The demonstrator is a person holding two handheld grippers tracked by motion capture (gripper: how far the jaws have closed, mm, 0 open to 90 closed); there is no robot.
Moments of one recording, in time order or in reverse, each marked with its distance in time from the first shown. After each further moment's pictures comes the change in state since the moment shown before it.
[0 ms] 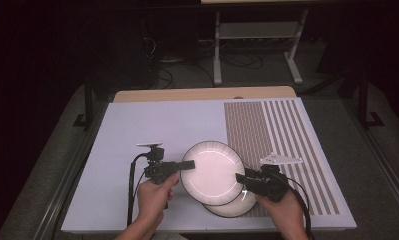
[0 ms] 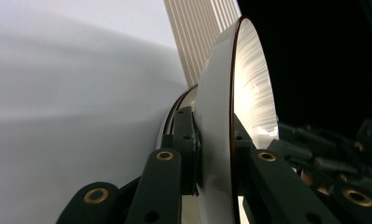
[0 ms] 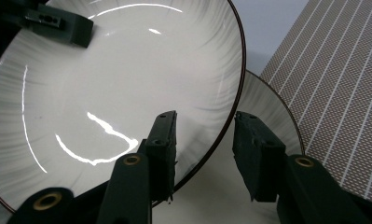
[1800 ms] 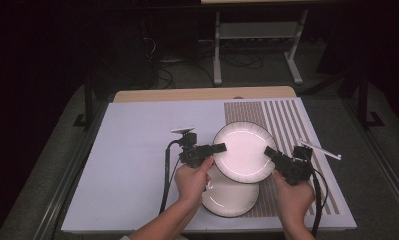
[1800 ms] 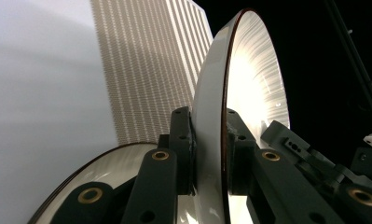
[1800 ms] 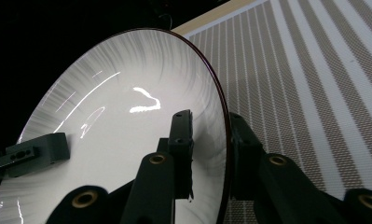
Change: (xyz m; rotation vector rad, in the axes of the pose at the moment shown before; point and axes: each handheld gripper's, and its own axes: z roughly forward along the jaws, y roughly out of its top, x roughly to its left) left arm -0.055 0.020 0.081 -0.050 -0.044 -0.020; right arm -0.044 0.022 -0.033 -0.274 -0.254 0.464
